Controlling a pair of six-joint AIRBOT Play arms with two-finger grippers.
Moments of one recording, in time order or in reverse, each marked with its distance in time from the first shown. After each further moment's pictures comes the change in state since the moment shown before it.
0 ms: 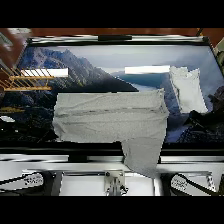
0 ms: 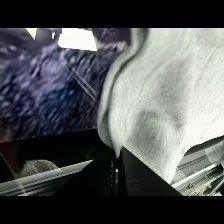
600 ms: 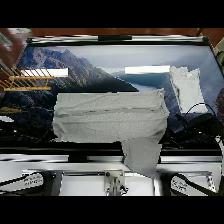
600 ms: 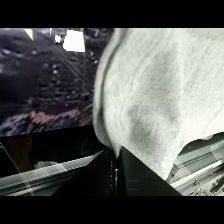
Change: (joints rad) left arm 0.000 0.027 0.000 -0.009 -0.037 0.021; right arm 0.121 0.000 -0.378 0.174 0.111 -0.221
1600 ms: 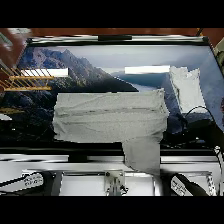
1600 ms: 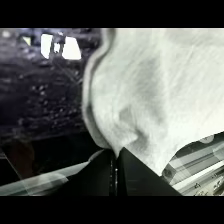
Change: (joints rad) left arm 0.001 0.013 0.045 -0.034 -0.005 0.050; right arm 0.037 0.188 -0.100 0.045 0.129 0.016
